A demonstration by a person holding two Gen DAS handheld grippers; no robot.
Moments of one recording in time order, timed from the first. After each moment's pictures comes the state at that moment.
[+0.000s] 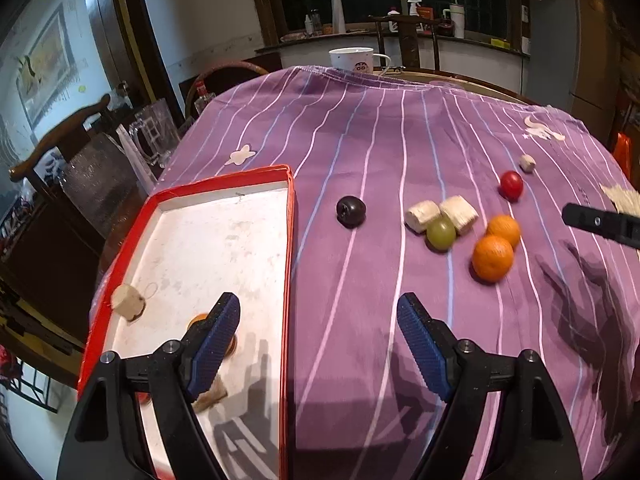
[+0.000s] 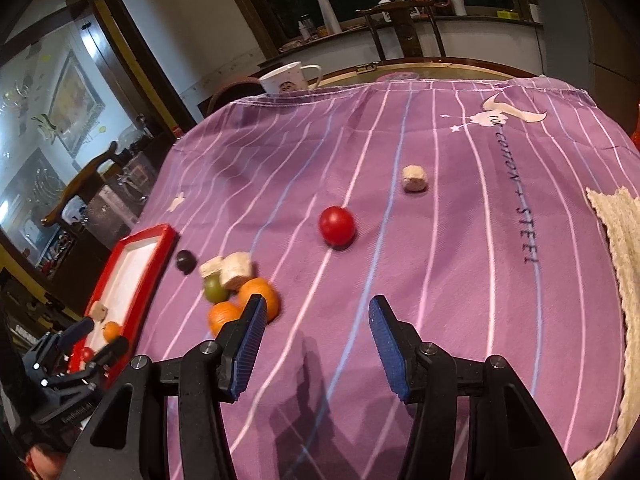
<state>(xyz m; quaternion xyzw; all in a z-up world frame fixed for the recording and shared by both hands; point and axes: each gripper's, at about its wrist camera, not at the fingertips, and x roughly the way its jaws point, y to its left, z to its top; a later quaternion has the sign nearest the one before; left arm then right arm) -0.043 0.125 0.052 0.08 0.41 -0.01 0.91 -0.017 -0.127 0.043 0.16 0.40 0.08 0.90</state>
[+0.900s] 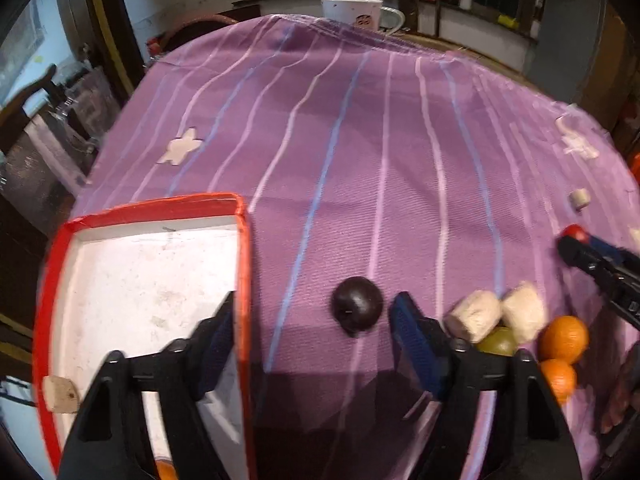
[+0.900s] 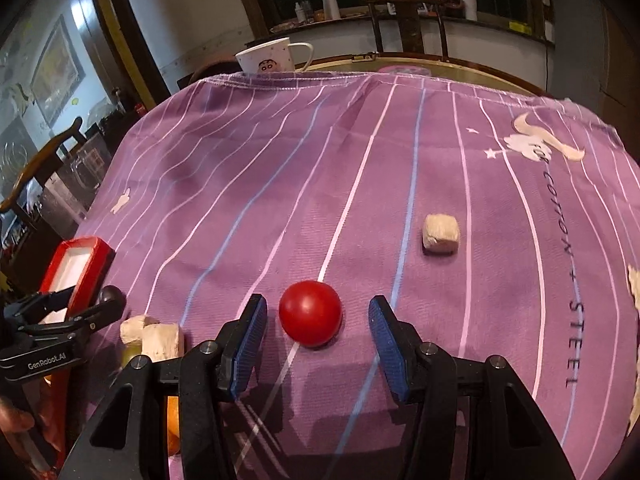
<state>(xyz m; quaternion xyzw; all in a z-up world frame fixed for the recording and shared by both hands) 0.090 0.121 0.013 0.06 0.48 -0.03 0.87 0.079 -0.111 0.009 0.09 0.43 0.05 0.90</state>
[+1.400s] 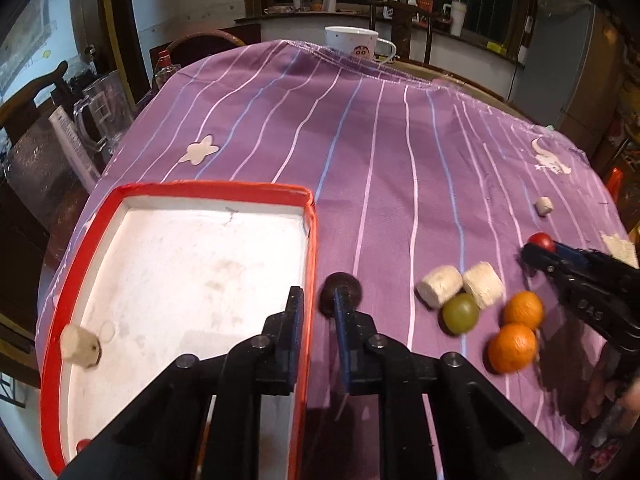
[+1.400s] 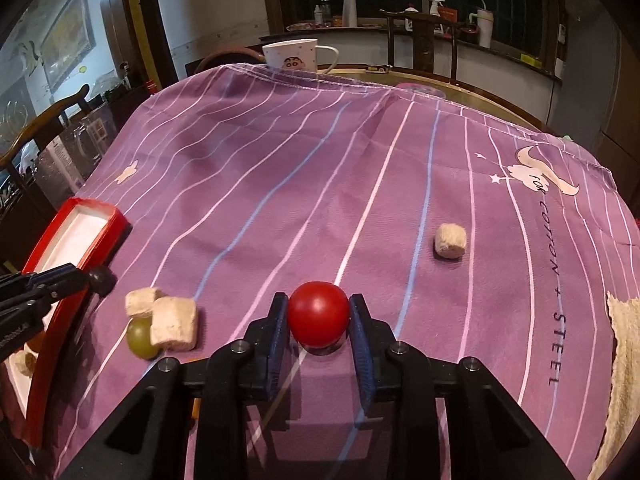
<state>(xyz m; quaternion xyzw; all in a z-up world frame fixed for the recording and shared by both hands) 0.045 0.147 0.039 0.01 0.45 -0.07 0.89 0.061 -0.078 0.018 0.03 0.42 0.04 0.91</state>
